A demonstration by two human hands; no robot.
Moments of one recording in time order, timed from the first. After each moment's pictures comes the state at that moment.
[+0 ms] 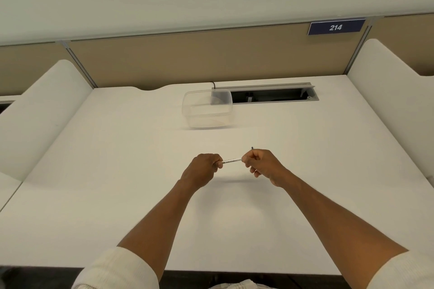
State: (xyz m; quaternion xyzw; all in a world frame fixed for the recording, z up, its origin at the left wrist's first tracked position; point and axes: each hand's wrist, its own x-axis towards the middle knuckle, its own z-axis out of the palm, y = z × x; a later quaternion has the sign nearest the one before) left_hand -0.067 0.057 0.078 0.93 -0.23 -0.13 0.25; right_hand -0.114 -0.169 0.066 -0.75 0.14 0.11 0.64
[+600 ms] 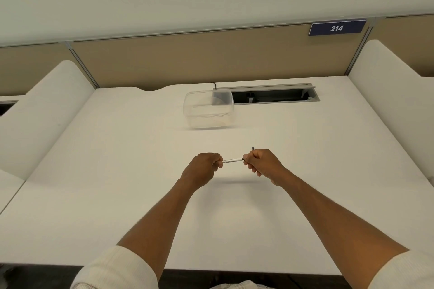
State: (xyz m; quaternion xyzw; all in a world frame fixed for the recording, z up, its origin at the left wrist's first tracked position) left_hand -0.067 0.059 0.079 0.94 -0.24 -0.11 0.22; right_hand -0.113 -0.168 0.069 -0.78 0.15 0.12 0.60
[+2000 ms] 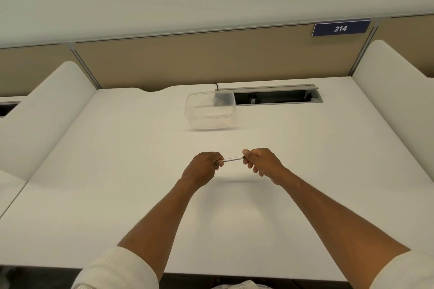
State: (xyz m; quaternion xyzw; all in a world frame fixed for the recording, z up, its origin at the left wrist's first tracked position) left_hand -0.057 0.061 0.077 0.94 -0.23 -0.10 0.23; right_hand -0.104 -0.163 0.077 -0.79 0.14 0.11 0.58
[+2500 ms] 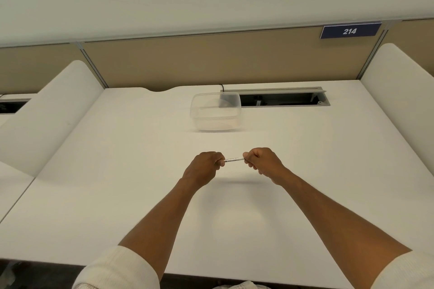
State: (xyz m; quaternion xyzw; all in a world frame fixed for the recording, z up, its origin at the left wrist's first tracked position) left_hand -0.053 0.067 0.082 0.94 -0.23 -0.09 0.23; right_hand -0.093 -0.155 0.081 -0.81 0.12 0.10 0.57
